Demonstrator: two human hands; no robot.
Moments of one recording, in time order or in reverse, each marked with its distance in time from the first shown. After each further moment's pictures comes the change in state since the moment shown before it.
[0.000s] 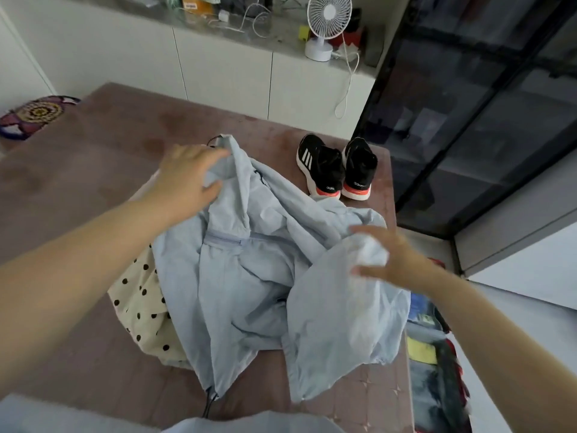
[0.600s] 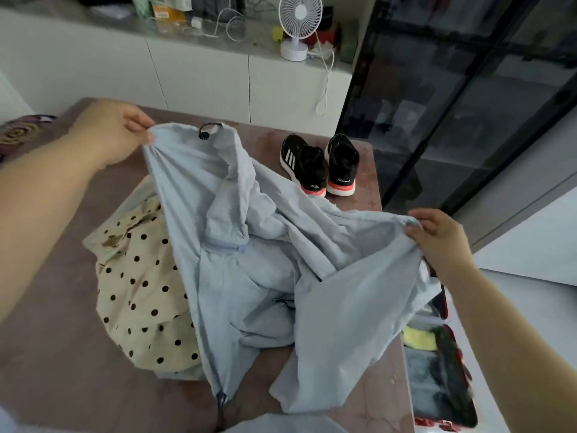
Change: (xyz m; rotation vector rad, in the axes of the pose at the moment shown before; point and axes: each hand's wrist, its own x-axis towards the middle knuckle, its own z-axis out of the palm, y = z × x) left_hand 0.059 -0.049 -0.044 -0.304 0.001 -0.426; right_hand -0.024 0.057 -0.023 0.472 0.634 0.401
